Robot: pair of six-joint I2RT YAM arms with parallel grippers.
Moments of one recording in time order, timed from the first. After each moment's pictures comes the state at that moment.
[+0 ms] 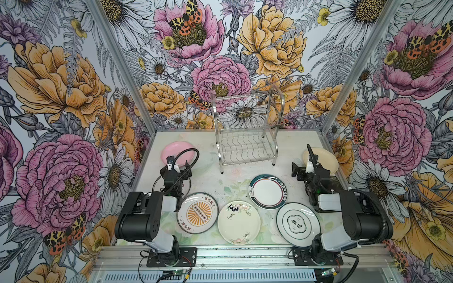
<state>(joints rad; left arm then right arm) -0.02 1.54 0.36 0.99 -0.20 -0.08 -0.09 1.53 0.38 0.87 -0.12 0.01</state>
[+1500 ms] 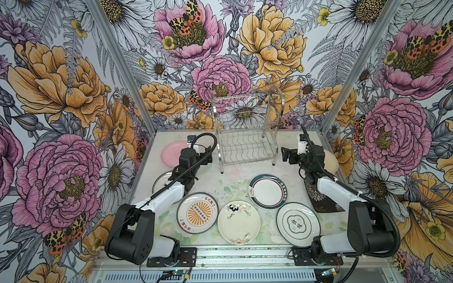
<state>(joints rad) -0.34 1.39 0.78 0.33 -0.17 -0.19 0.09 1.43 0.80 0.28 -0.16 0.07</state>
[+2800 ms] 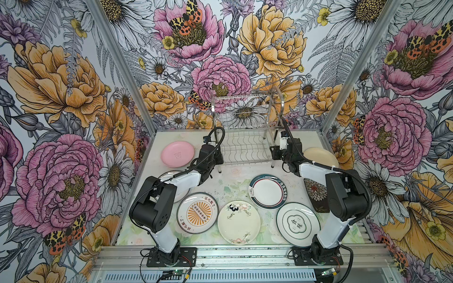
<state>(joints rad) -0.43 1.68 0.95 0.28 -0.12 -0.45 0.20 1.78 1.03 0.25 -0.17 0.19</state>
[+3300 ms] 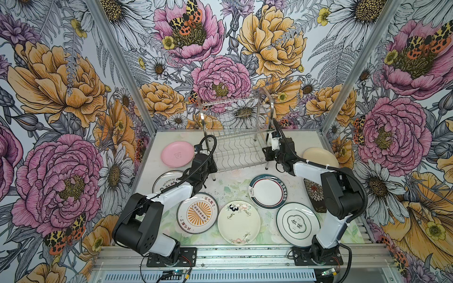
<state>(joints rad) -0.43 1.44 0.73 0.23 -0.20 -0.53 0.26 1.82 1.09 0.22 -0.22 0.18</state>
